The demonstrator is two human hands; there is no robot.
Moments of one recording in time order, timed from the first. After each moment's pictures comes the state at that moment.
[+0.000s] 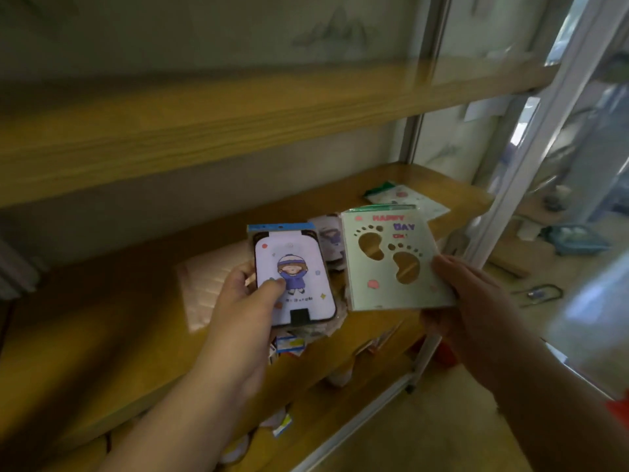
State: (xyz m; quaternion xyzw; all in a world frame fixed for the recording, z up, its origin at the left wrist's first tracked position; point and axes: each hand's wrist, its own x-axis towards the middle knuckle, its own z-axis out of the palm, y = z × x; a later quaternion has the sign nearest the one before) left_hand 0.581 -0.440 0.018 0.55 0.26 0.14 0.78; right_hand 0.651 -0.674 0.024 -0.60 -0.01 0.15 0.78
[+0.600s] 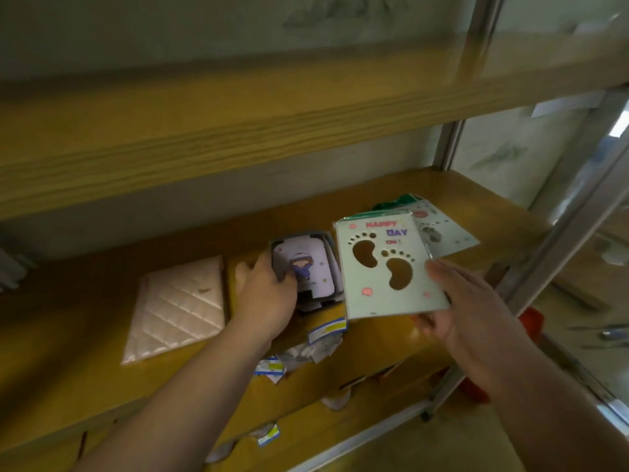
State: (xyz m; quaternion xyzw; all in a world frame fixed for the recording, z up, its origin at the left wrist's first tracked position) left_hand 0.729 -0.472 -0.013 0.82 0.35 0.15 0.42; right_hand 0.801 -0.706 -0.002 -0.62 -0.02 0.23 0.75
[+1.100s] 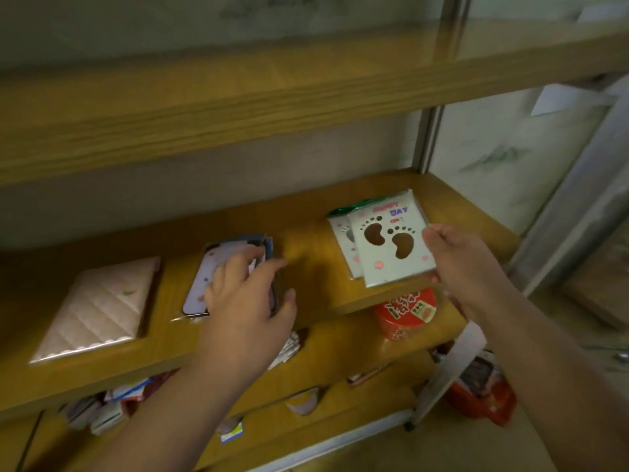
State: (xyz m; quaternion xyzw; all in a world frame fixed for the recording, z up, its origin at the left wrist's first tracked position) left_hand 0.755 -0.565 -0.011 0.93 0.24 0.19 0.18; right_hand 0.955 -0.768 -0.006 -0.83 -0.12 0.11 0.53
